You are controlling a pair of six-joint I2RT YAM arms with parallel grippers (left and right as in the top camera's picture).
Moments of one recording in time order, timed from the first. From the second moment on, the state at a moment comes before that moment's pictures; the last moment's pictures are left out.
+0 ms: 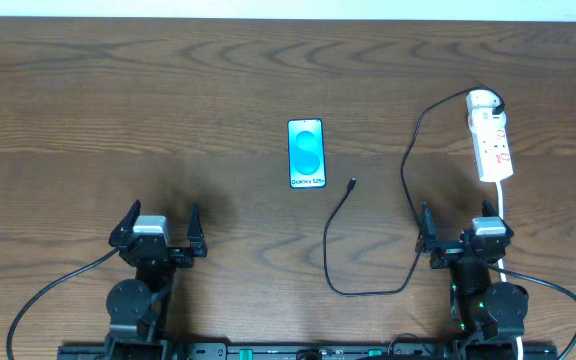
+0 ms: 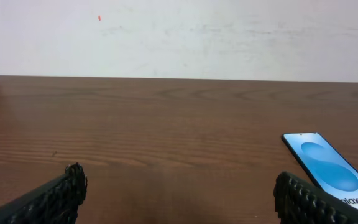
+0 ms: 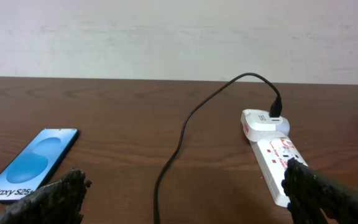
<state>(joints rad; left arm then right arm) -0.08 0.01 0.02 -0.12 -0.03 -0.04 0.04 0.01 0.01 -0.07 -0.03 -0.01</state>
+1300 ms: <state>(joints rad) -0.08 0.99 1.12 -0.82 0.42 -0.13 0.04 0.01 0.01 -0.07 -0.03 -0.01</state>
